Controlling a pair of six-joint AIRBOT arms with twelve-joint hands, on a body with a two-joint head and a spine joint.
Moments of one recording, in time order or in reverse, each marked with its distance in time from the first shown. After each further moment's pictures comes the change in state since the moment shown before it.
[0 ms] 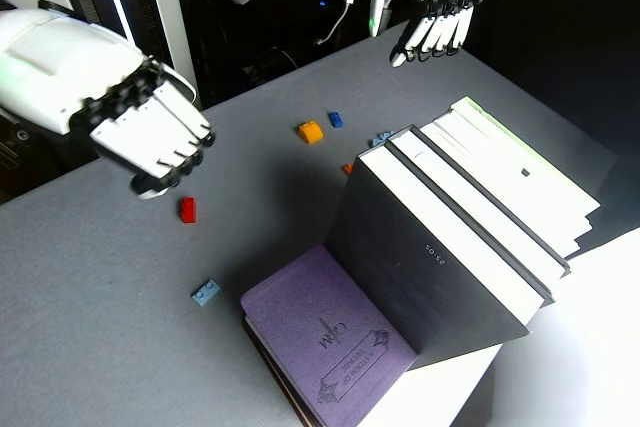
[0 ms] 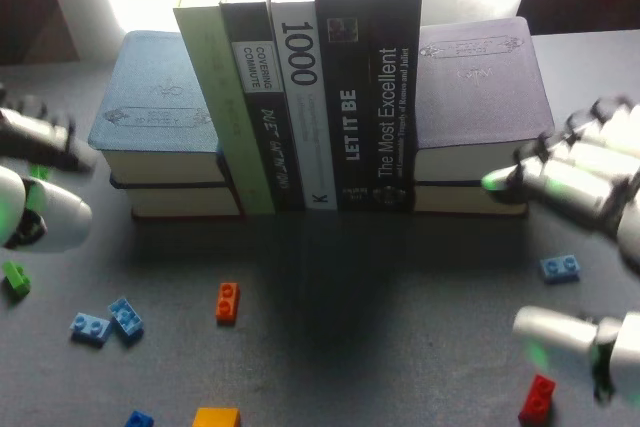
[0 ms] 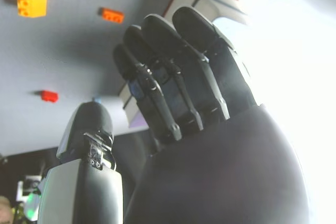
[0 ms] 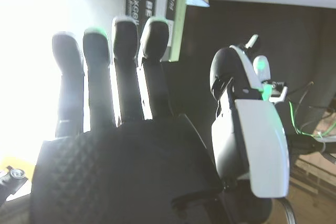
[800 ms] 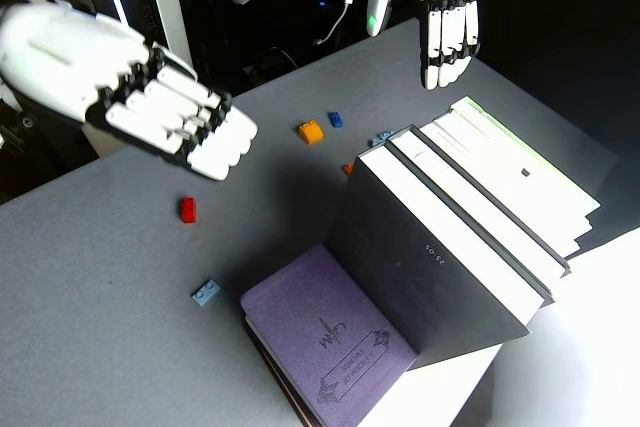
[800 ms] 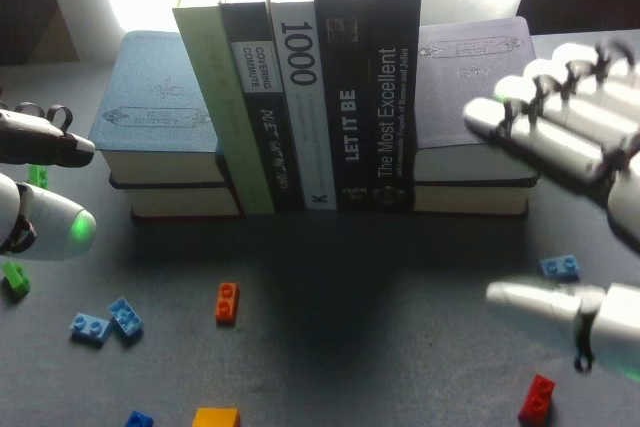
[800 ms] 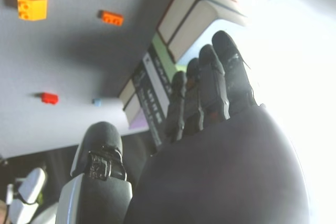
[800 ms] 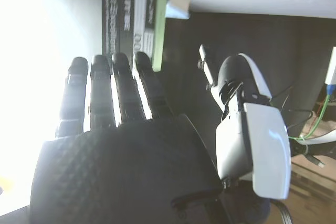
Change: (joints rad) left arm -0.001 0.000 0.000 0.005 0.008 0.002; right arm 0.043 -0.019 -0.052 0.012 0.174 -0.151
